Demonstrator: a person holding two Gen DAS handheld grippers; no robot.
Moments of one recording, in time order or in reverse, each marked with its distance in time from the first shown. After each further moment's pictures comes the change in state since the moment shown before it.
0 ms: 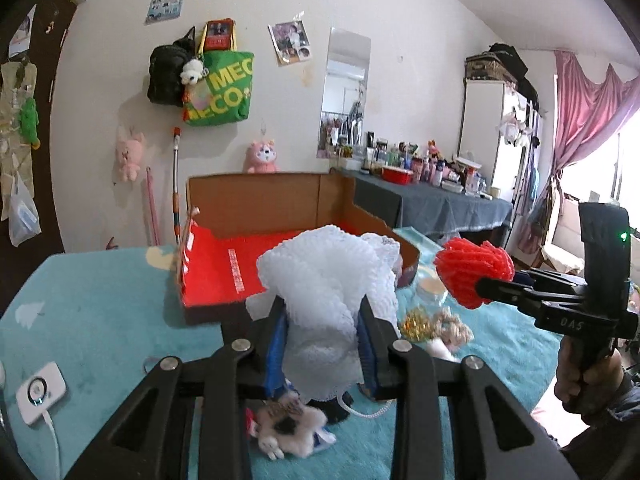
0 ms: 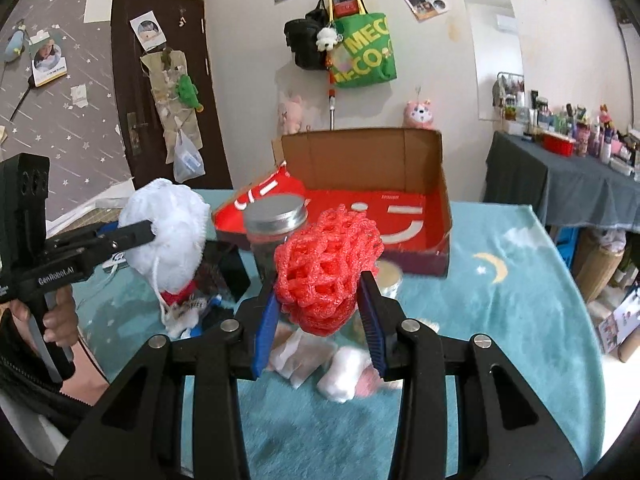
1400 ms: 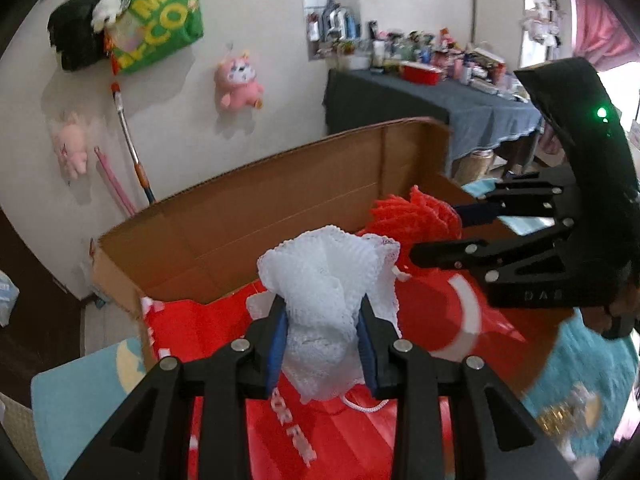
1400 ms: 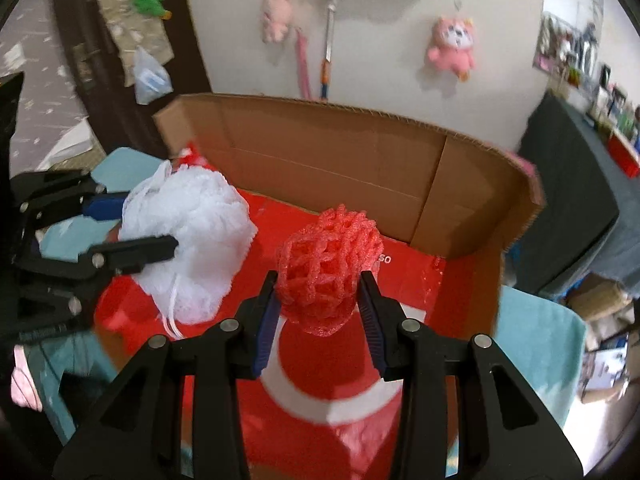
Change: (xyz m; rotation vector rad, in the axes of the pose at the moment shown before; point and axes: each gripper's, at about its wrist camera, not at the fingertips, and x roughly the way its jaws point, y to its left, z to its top) left arm 0.294 0.061 0.132 0.179 0.456 0.023; right arm 0.306 -0.087 0.167 -0.061 0.475 0.011
